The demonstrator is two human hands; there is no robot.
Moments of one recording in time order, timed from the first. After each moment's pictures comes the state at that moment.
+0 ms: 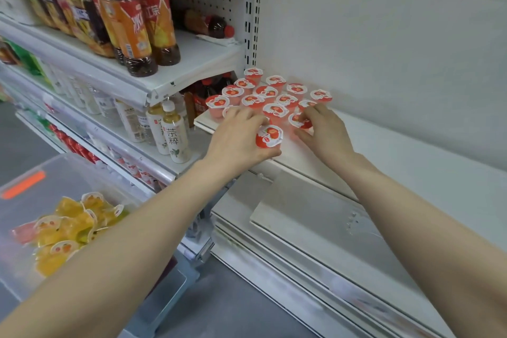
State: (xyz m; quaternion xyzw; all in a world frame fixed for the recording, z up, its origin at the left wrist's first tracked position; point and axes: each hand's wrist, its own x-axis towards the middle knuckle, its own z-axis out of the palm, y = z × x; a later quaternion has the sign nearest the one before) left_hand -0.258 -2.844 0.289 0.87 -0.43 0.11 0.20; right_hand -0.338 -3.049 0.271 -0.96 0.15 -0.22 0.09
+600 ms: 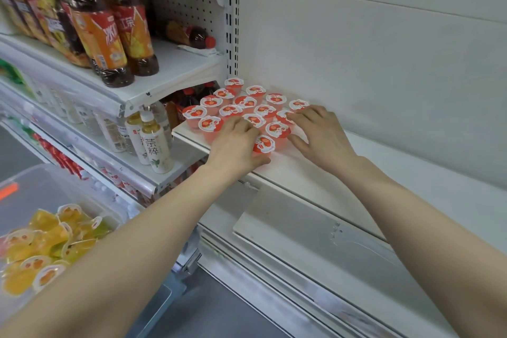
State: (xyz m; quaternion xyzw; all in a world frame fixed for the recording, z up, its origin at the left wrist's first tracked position) left_hand -0.260 -2.895 0.272 0.88 -0.42 0.13 0.14; right_hand -0.366 -3.080 0.298 -0.97 0.07 -0.21 -0.03
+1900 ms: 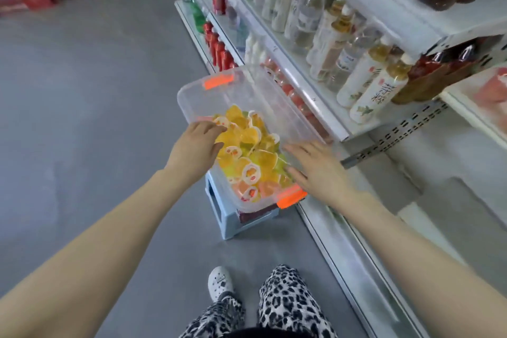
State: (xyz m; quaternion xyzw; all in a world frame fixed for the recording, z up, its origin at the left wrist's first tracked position) left_hand -0.186 -2.376 0.124 0.98 -0.13 0.02 0.16; right_hand -0.222 -2.657 0.139 -0.97 -0.22 0.00 0.10
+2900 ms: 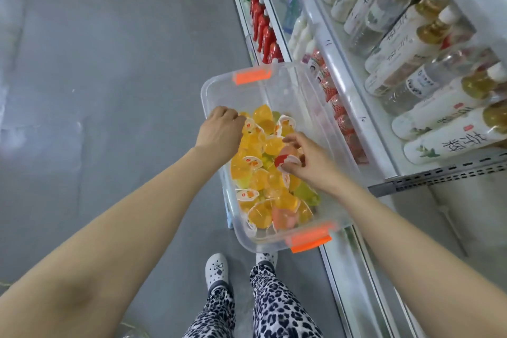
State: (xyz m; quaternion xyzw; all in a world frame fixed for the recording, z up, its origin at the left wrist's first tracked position) left_hand -0.087 -2.382 0.078 1.00 -0.05 -0.06 0.03; right_hand -0.090 -2.620 0.076 -0.90 -0.17 0.20 0.35
